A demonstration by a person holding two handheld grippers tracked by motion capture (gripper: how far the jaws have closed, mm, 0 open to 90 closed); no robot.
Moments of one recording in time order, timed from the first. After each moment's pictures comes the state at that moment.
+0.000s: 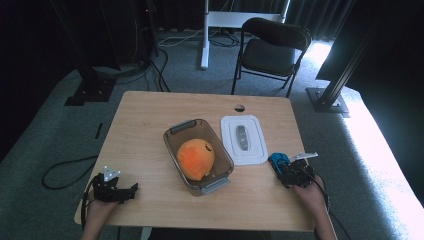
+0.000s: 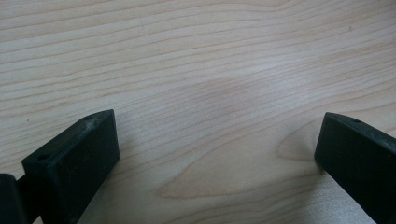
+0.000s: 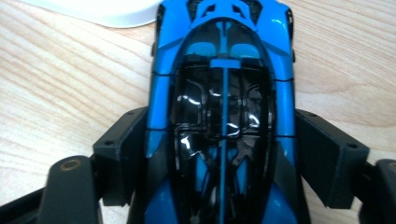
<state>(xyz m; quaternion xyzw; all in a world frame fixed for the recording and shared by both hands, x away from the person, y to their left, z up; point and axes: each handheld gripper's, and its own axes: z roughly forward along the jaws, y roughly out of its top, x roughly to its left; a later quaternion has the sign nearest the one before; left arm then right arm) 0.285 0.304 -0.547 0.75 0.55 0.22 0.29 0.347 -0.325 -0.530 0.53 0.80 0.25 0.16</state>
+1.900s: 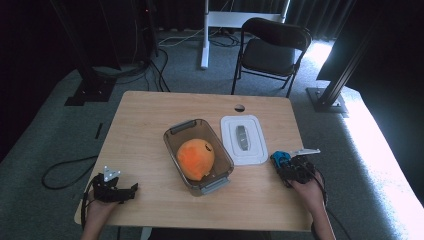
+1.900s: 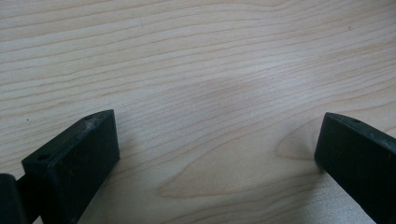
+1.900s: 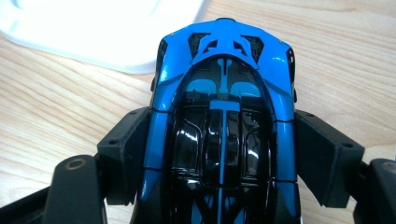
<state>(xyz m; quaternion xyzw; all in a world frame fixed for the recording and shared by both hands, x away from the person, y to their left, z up) 0.285 0.304 -0.547 0.75 0.55 0.22 0.29 0.348 -0.316 -0.505 0.54 0.78 0.27 0.17</state>
